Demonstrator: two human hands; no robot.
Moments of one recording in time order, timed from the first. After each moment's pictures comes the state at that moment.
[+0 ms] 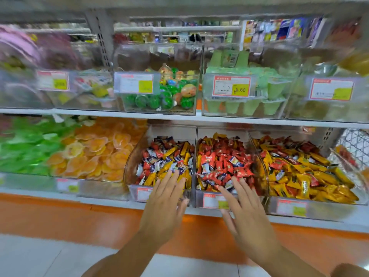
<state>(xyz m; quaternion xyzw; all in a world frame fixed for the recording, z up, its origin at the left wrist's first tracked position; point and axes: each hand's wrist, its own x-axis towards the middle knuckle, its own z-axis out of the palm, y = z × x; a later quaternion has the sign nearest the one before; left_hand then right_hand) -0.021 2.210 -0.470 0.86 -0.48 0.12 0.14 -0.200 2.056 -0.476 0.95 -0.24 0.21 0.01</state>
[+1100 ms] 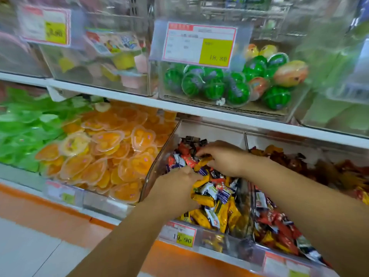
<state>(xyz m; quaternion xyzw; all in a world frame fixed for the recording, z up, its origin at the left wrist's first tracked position) 0.122 2.170 -0.448 0.86 -0.49 -0.03 0.11 0.087 1.994 -0.396 1.00 -0.05 -0.05 -0.05</state>
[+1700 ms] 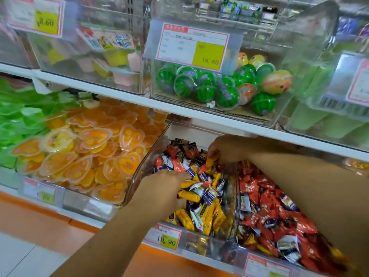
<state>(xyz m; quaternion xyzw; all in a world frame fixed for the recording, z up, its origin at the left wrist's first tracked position) 0.115 2.173 -0.446 0.87 -0.48 0.03 0.14 0.092 1.946 -0.368 0.98 -0.07 -0.16 0.02</state>
